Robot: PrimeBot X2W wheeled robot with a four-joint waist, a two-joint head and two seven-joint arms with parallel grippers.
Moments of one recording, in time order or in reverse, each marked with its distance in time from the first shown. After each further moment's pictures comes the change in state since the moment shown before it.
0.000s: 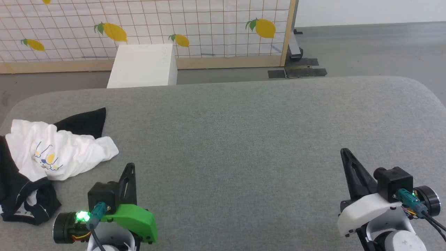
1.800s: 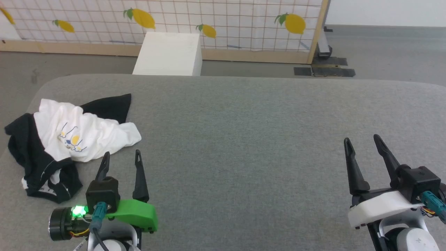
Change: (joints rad) left arm -0.020 0.033 -0.066 -0.030 -0.002 0.154 -0.079; right arm 0.000 0.000 -0.042 -0.053 0.057 0.000 -0.077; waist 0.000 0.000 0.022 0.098
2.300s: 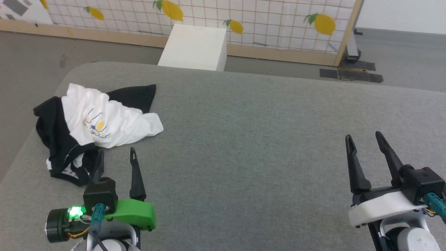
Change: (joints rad) left arm -0.001 0.008 -0.008 -0.006 -0.001 0.054 -0.028; right arm 0.000 0.000 0.002 -0.015 0.008 0.000 -0.030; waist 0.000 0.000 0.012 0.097
